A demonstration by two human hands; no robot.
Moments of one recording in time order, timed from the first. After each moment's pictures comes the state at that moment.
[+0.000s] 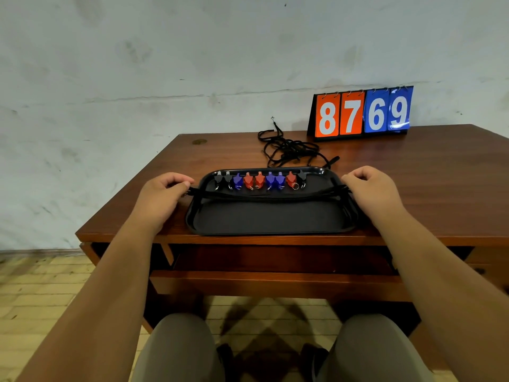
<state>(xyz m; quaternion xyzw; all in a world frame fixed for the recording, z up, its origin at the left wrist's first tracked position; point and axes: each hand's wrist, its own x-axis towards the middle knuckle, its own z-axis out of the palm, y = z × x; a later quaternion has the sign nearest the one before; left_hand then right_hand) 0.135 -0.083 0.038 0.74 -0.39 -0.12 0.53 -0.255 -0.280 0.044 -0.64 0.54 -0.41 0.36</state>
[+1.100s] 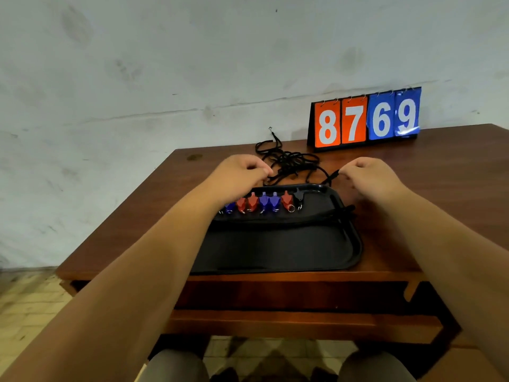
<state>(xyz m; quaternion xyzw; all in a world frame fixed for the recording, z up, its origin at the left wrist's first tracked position) 0.019 -0.212 0.122 0.71 -0.58 -0.17 0.35 -0.241 -0.361 0.082 -0.70 0.51 -0.32 0.37</state>
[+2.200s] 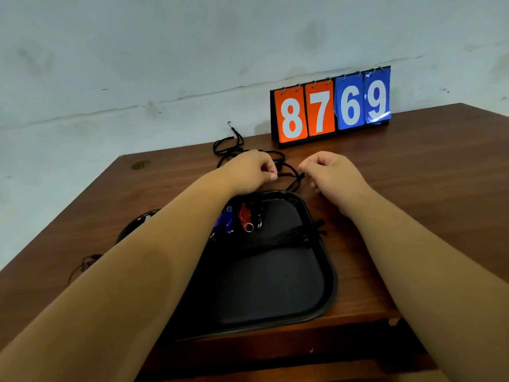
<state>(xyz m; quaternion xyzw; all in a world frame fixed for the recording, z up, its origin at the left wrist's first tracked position) -0.019 -0.374 0.094 0.69 -0.70 -0.12 0.15 -0.229 -0.422 0.046 -0.69 0.46 -0.39 0.41</state>
